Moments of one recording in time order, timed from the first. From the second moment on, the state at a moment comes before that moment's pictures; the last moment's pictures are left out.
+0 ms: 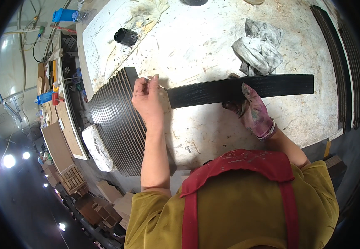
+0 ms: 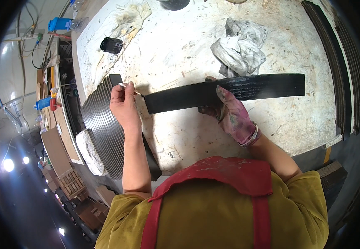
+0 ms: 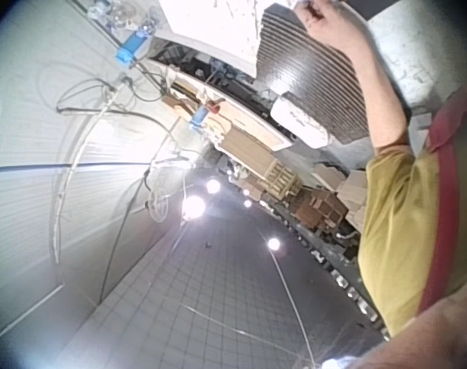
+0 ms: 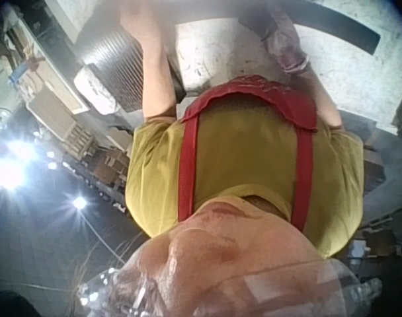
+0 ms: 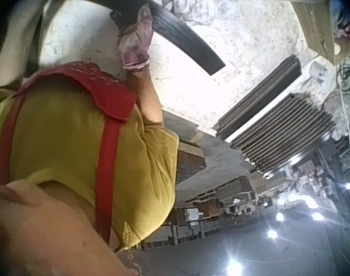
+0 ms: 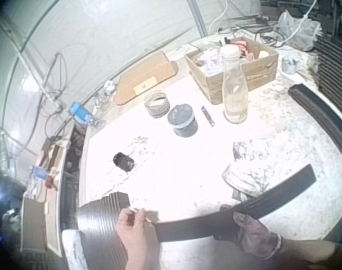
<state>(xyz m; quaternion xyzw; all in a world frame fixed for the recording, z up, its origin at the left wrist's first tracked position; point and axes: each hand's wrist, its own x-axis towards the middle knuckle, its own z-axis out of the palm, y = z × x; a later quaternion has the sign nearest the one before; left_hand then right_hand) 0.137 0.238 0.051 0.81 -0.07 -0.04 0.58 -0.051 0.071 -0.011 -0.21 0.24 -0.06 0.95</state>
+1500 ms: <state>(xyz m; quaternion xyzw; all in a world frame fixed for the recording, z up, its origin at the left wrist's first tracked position) 0.113 0.311 0.093 0.74 -0.10 0.06 0.66 -0.051 0.073 -0.015 -0.16 0.18 -0.08 0.97</state>
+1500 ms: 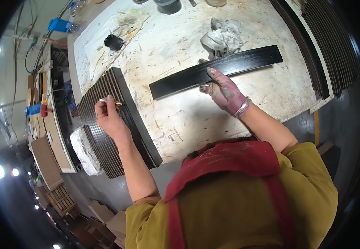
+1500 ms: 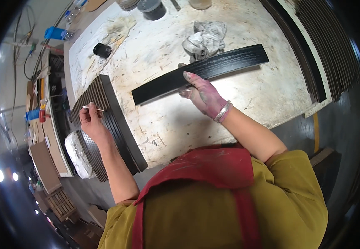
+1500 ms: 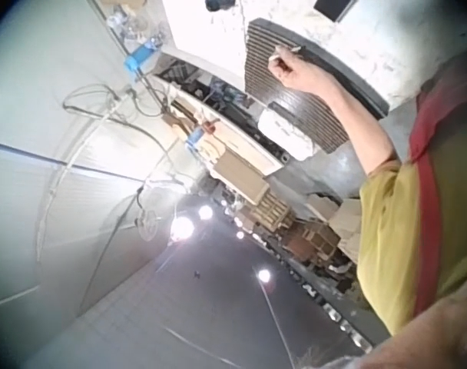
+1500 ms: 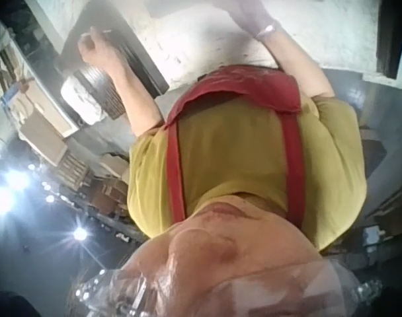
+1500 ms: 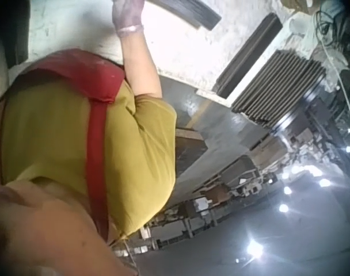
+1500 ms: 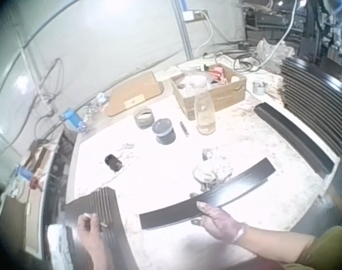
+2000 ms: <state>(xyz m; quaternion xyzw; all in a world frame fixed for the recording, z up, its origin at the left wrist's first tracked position) 0.117 0.310 0.102 0.73 -0.10 0.07 0.67 -0.073 0.068 0.008 0.09 0.24 -0.10 0.96</state>
